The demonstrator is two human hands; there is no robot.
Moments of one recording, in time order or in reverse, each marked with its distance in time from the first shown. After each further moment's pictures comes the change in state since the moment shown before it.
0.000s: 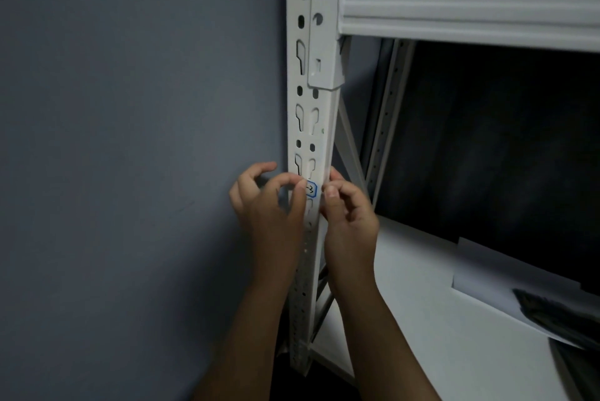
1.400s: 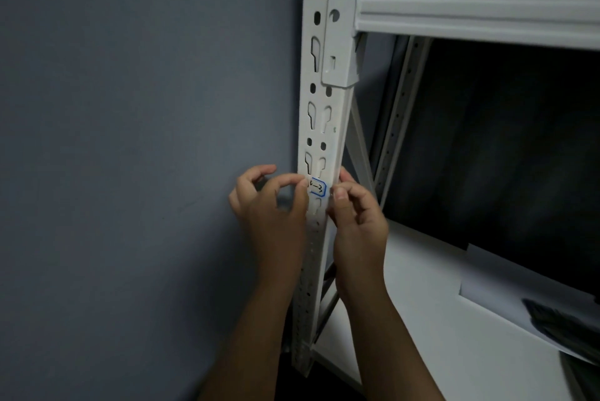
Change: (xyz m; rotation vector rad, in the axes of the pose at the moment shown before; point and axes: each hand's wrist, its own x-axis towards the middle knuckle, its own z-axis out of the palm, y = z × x) left_hand -0.002 0.002 -0.004 -0.029 0.105 -0.033; right_hand 0.001 0.002 -0.001 0.073 -0.041 0.013
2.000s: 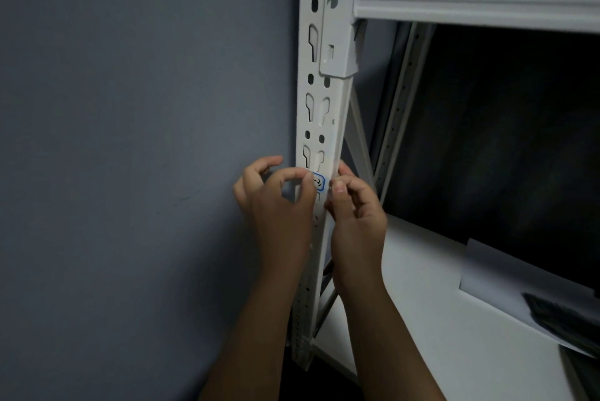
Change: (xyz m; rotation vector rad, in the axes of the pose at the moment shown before) left_hand 0.000 0.000 0.008 0.020 -0.020 -0.013; right_hand -0.001 -0.002 0.001 -0.007 0.021 0.017
